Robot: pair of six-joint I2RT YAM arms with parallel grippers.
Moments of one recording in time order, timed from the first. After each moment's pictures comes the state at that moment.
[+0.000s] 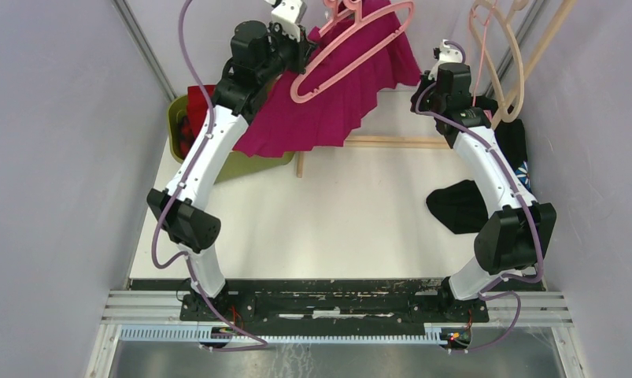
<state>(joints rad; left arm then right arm) -0.44 1.84 2.12 -0.28 0.13 0.06 0.15 1.61 1.54 -0.33 0.04 0.25</state>
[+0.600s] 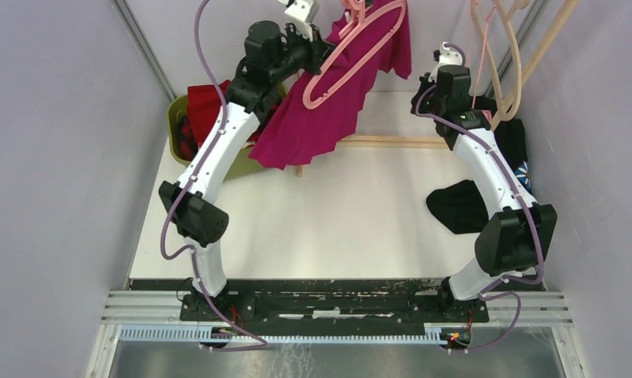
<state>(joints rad) -0.47 1.90 2.17 -0.24 0.29 -0.06 0.16 1.60 1.52 -0.32 0.05 0.25</state>
